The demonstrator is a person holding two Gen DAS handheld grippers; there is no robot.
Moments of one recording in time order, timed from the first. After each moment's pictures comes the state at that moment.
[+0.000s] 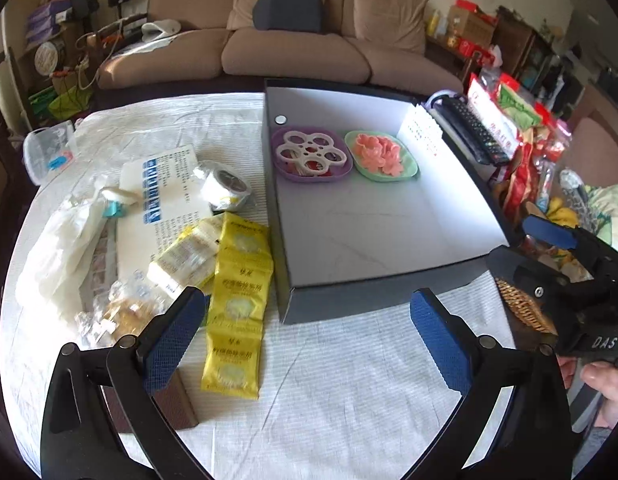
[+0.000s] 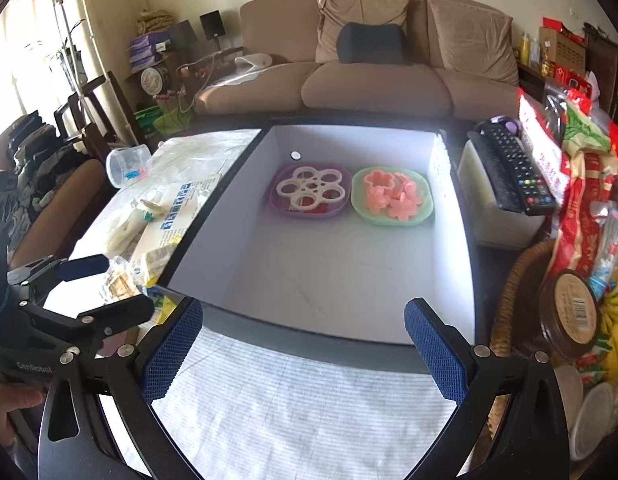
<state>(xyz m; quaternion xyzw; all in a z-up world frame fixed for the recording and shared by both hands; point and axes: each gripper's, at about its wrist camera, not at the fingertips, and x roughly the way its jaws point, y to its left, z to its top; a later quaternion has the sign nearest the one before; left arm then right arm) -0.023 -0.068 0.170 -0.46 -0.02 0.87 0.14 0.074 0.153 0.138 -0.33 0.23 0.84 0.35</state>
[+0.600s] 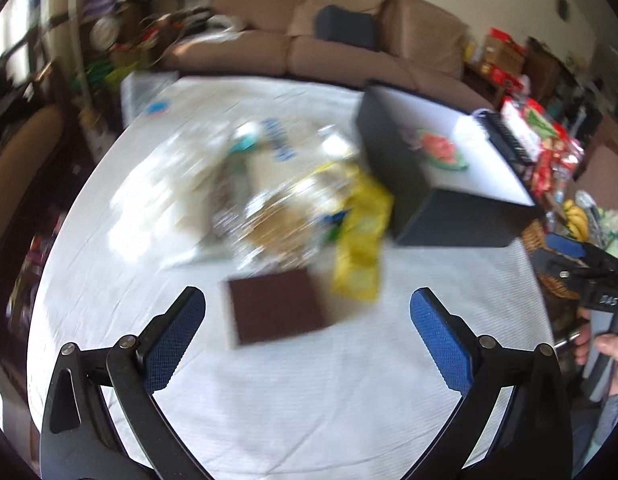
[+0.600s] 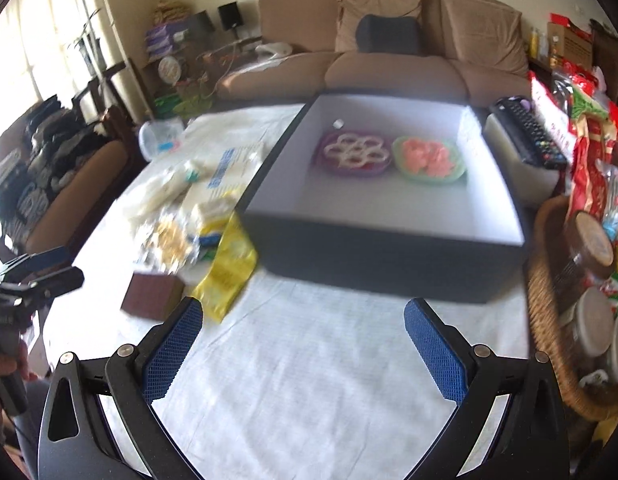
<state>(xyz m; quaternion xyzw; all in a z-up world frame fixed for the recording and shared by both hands) 0.079 -0.231 0.144 -0.45 -0.07 0.89 0.08 0.055 0.064 0.115 -0.34 0.24 0.85 0.33</state>
